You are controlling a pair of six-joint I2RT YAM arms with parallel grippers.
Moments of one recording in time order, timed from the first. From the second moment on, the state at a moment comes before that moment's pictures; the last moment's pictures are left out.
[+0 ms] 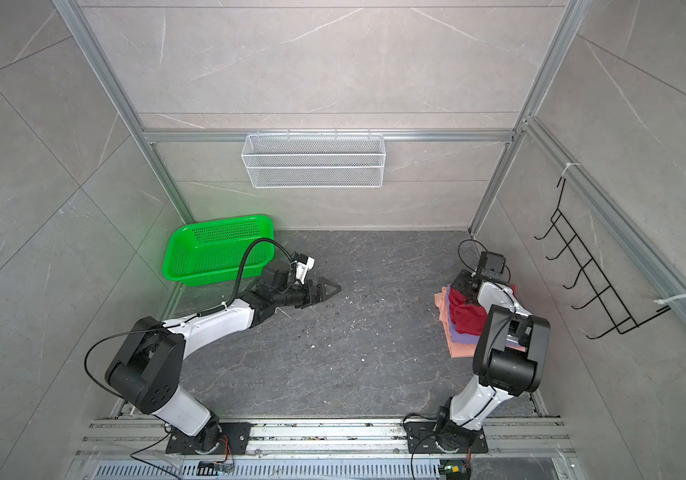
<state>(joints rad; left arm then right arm) -0.57 1.61 0.97 0.12 0.56 -0.74 -0.36 1.71 1.08 -0.27 -0.12 0.30</state>
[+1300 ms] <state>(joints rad) -0.27 0.95 0.64 -0.08 -0.40 -0.35 0.21 0.86 0.83 -0.39 0.08 0.34</state>
